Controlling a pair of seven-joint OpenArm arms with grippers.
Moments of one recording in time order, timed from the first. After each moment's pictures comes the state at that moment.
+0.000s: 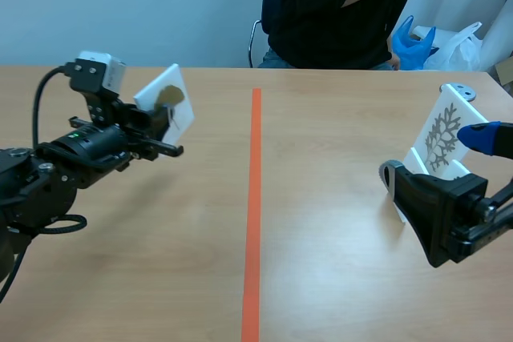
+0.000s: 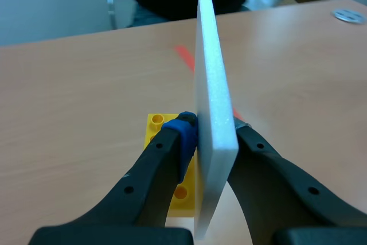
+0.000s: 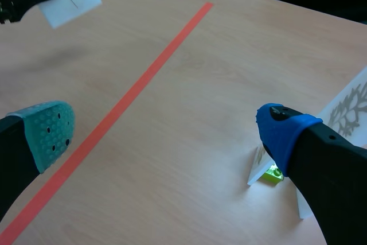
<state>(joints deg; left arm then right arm) -9.0 -18.4 14.4 65.4 -19.4 -16.8 -12.0 -38.4 22.8 16.1 115.9 22.8 32.5 -4.3</state>
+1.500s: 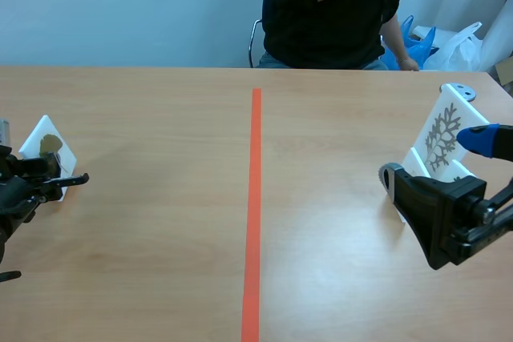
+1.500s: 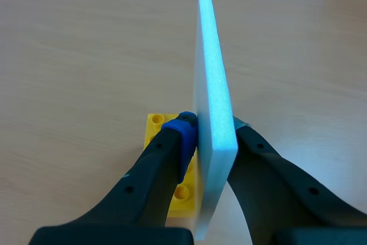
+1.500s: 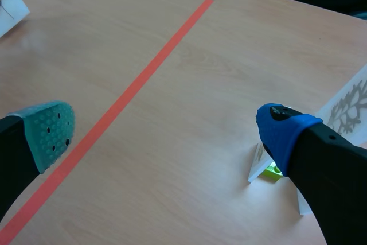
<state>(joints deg) -10.0 -21.3 3.8 40.9 -25.0 -9.1 -24.7 -38.4 22.8 16.1 115.9 22.9 32.5 -5.1</state>
